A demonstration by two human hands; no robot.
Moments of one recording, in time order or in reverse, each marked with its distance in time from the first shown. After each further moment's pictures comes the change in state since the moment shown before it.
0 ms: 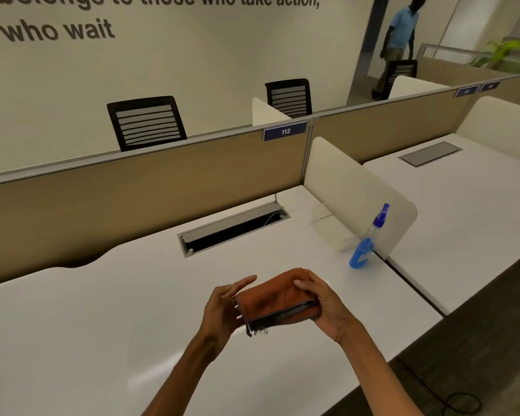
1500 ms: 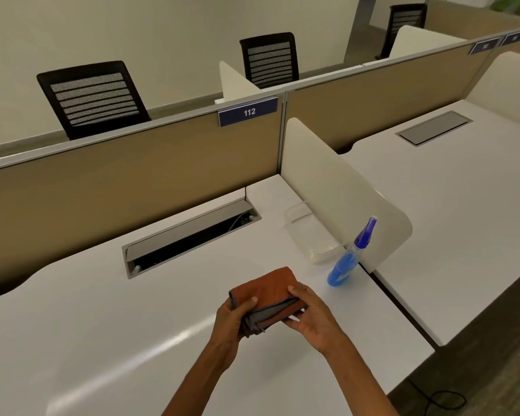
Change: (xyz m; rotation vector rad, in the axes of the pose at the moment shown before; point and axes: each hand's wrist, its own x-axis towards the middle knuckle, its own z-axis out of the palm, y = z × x) left_hand 0.199 -0.049 0.108 -0.068 0.283 -0.155; right_hand 0.126 -0.022 -0.147 0.318 0.288 0.246
